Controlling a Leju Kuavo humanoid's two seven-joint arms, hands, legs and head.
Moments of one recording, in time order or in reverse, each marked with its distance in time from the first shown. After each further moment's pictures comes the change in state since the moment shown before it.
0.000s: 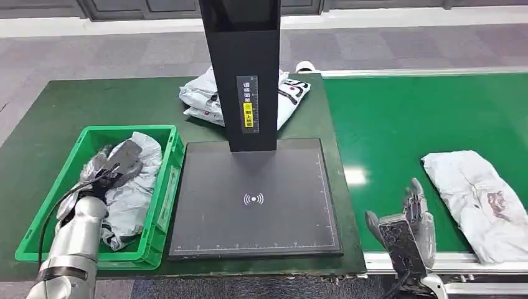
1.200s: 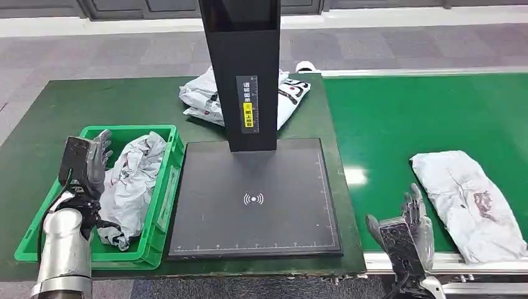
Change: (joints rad) left arm 0.135 -0.024 0.005 -0.274 0.589 -0.107 -0.069; right arm 0.005 -0.020 0.000 0.048 -0.025 -0.025 -0.015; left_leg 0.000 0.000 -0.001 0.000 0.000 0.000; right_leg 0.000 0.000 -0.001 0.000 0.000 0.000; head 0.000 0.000
